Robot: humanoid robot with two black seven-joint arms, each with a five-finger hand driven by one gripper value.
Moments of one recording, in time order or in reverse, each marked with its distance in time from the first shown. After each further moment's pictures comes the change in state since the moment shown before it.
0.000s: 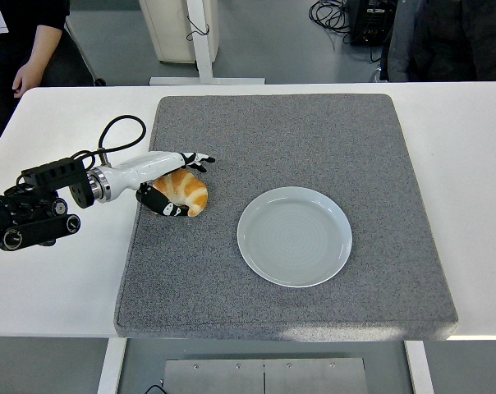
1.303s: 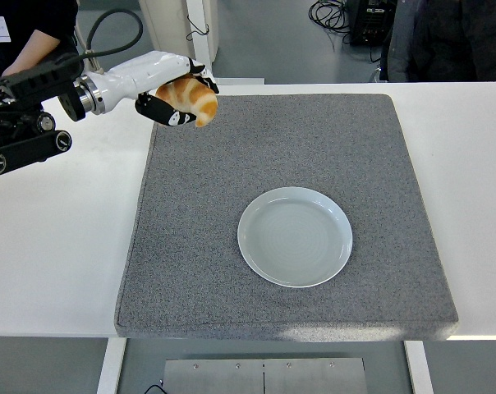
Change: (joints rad) left arm -0.304 0.020 0.007 0.031 -0.004 -0.001 -0.070; right arm 0.000 0.000 0.000 0.002 0.000 0.000 0.000
